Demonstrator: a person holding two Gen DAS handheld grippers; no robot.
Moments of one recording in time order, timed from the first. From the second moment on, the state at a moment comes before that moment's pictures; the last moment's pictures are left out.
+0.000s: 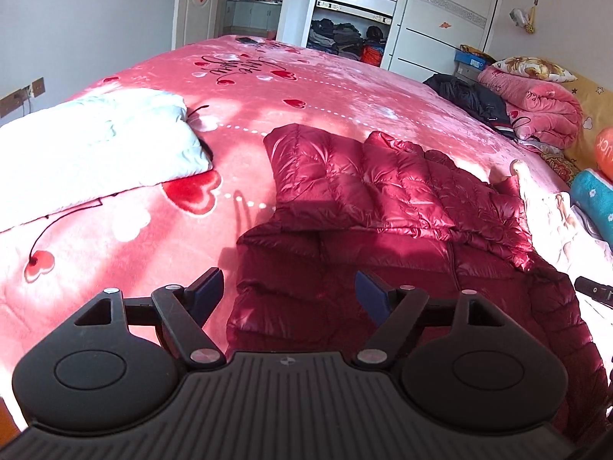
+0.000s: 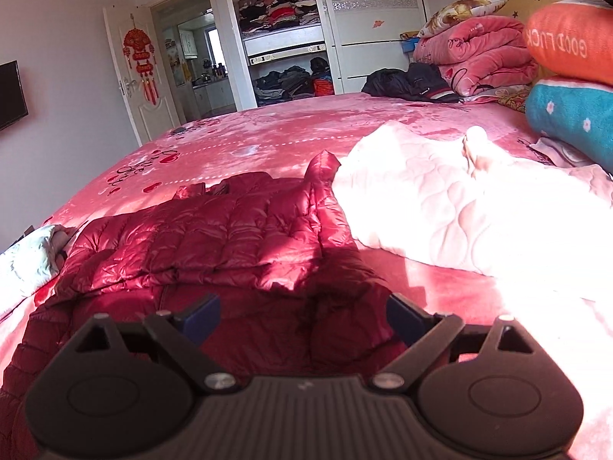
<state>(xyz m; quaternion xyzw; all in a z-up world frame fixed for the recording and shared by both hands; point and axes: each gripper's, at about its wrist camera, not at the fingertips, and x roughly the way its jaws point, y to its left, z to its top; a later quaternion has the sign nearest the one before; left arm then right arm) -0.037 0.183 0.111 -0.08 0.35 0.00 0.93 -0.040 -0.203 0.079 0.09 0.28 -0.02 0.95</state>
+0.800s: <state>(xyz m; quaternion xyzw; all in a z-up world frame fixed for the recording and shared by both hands) -0.089 0.183 0.088 -0.10 0.44 0.00 0.89 -0.134 -0.259 0.075 0.19 0.40 -0.05 0.90</state>
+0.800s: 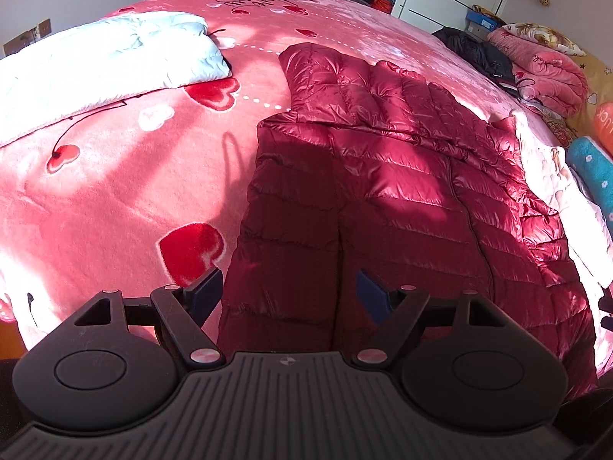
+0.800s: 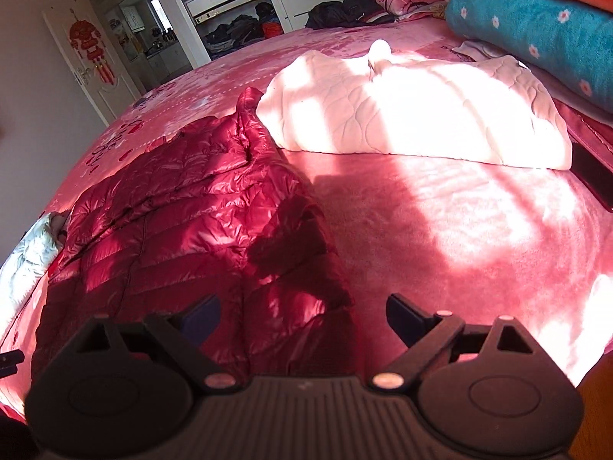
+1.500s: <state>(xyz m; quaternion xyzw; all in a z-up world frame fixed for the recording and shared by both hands) -0.093 0.194 0.043 -0.11 0.50 0.00 0.86 -0.114 -0.245 0.037 0.22 0.56 0.05 0.80</state>
